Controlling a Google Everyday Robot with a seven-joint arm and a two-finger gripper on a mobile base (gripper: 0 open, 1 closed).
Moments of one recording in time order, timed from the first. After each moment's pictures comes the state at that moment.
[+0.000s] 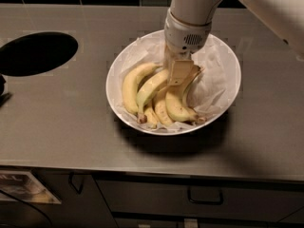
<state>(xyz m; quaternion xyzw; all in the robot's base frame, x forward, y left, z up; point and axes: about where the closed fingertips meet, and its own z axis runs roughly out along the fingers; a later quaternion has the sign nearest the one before) 0.538 -0.063 0.915 -0.75 0.65 0.02 0.10</state>
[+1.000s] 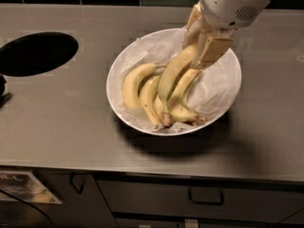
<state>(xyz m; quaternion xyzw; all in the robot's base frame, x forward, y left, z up) 0.497 -0.099 1.006 -0.76 0.61 -0.03 0.22</state>
